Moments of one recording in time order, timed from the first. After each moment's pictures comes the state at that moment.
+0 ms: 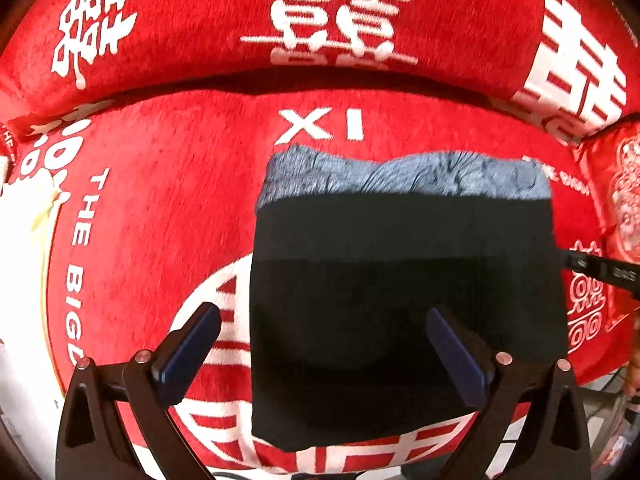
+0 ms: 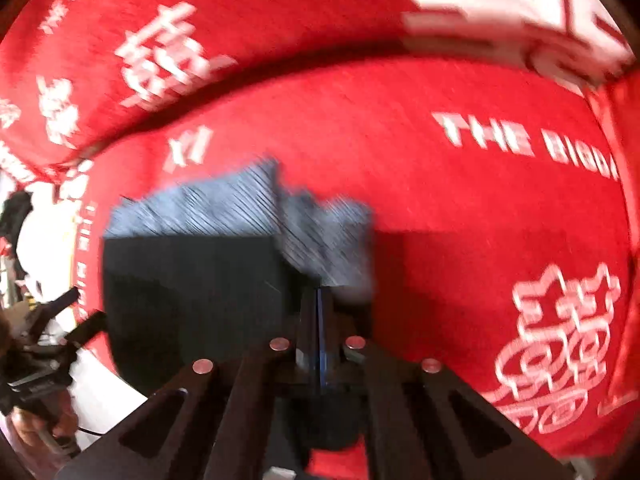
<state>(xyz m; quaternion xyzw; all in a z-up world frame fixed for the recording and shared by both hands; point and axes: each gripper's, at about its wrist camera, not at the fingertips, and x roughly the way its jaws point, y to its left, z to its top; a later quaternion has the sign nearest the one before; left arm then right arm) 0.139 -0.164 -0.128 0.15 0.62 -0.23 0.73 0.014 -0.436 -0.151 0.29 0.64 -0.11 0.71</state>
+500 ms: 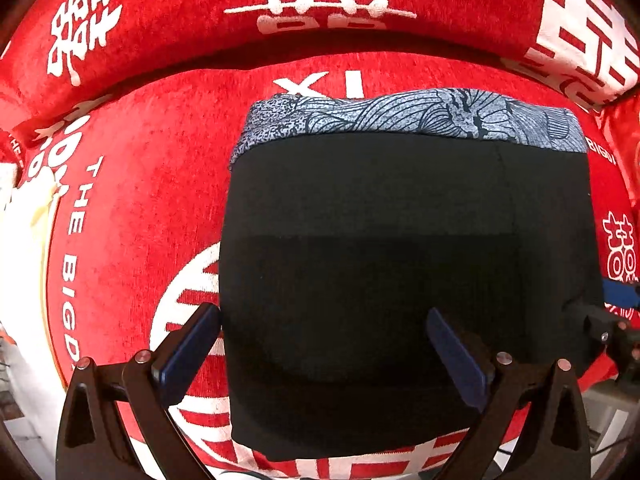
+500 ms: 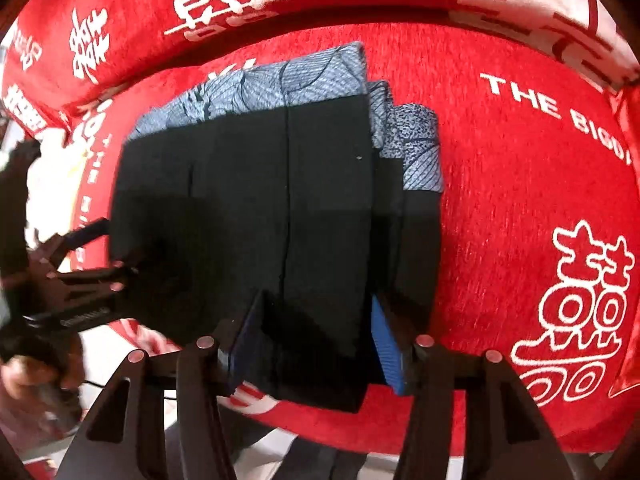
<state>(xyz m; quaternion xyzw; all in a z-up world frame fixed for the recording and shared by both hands) 0.113 -0.177 -0.165 0.19 0.62 -0.21 0.73 0.005 -0.359 -0.155 0.22 0.65 -0.05 0.73</state>
